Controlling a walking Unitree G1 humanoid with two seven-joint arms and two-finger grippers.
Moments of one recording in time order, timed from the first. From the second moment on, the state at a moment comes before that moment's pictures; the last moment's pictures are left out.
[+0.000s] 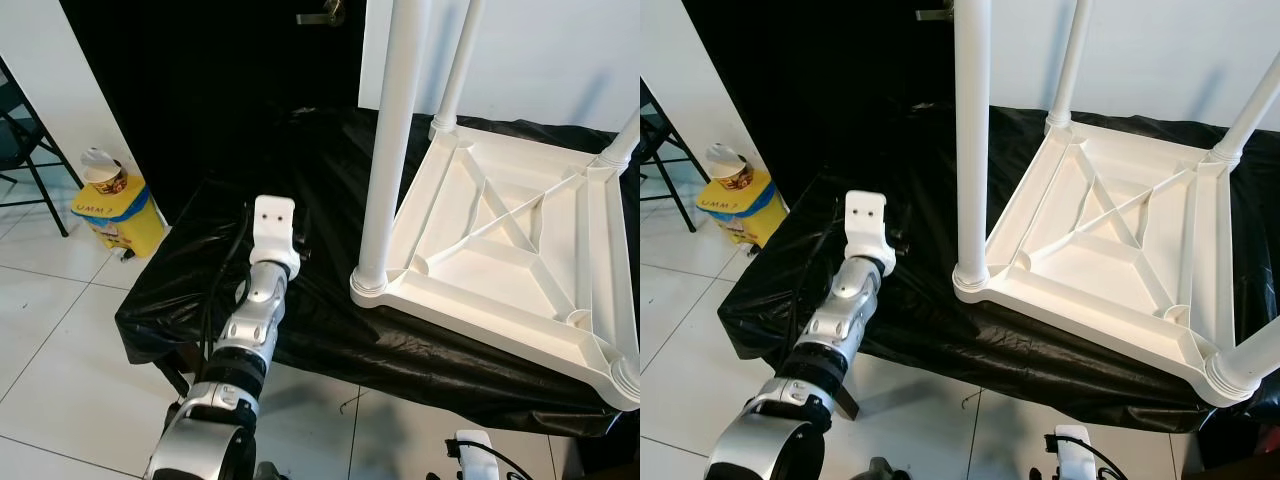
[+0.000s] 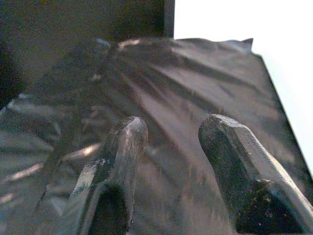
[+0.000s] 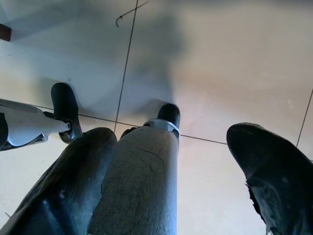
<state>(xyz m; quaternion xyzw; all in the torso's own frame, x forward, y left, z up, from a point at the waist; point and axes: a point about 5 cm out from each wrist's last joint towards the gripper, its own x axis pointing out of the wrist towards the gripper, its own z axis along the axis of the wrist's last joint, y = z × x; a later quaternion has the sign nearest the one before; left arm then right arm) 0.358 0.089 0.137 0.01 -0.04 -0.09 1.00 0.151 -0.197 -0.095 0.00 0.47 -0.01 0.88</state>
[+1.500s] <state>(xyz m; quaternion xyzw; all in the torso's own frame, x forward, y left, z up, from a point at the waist) 0.350 0.090 0.126 0.02 -0.03 -0.10 0.99 0.149 -0.196 -0.096 0.00 0.48 -0.01 0.88</state>
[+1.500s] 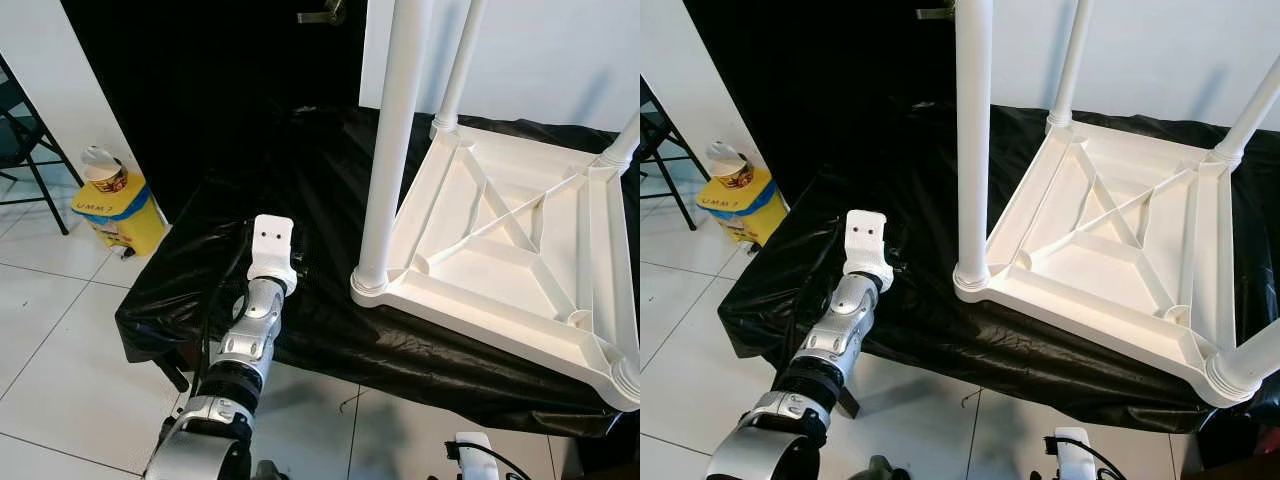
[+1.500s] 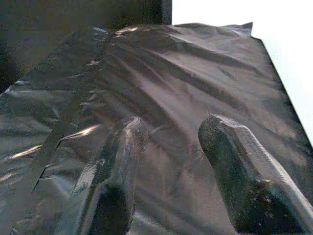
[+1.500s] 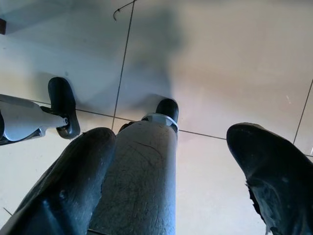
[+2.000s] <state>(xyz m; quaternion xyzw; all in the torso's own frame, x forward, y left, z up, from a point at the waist) 0.319 0.057 0.127 0.08 -0.08 -0.35 0.93 0.150 -0.196 -0.096 0.00 0.48 -0.01 0.88</state>
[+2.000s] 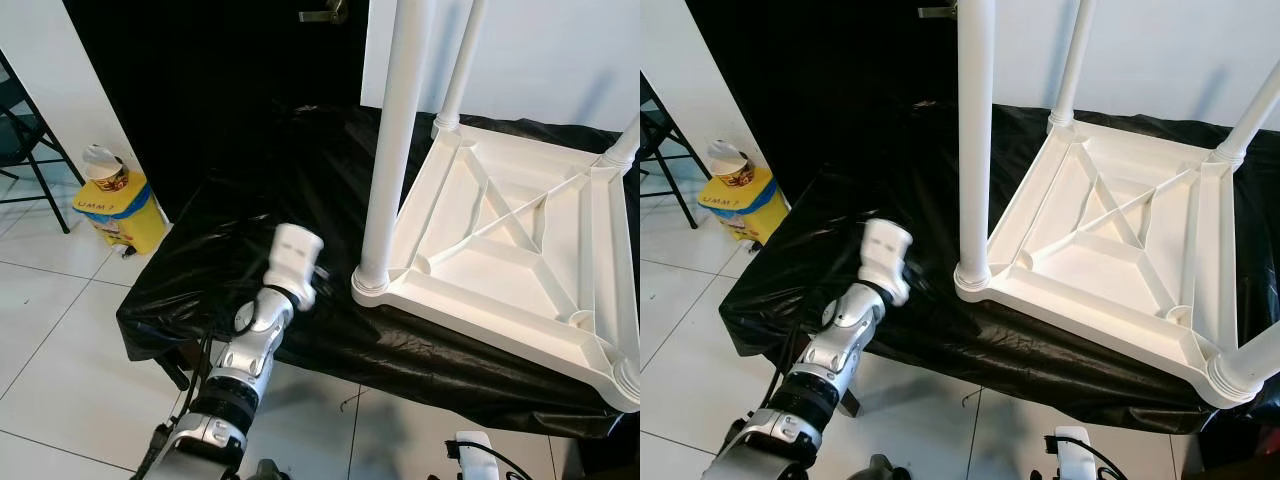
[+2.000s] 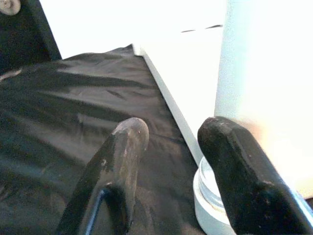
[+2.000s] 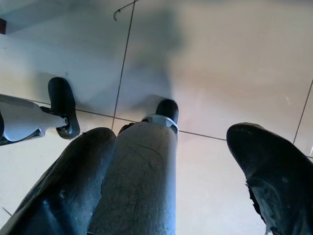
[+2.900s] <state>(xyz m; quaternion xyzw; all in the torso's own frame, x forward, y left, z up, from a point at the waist) 0.302 0.072 0.121 0.10 -0.04 -0.49 0.87 0.149 -0.197 -0.096 0.00 0.48 -0.01 0.88</state>
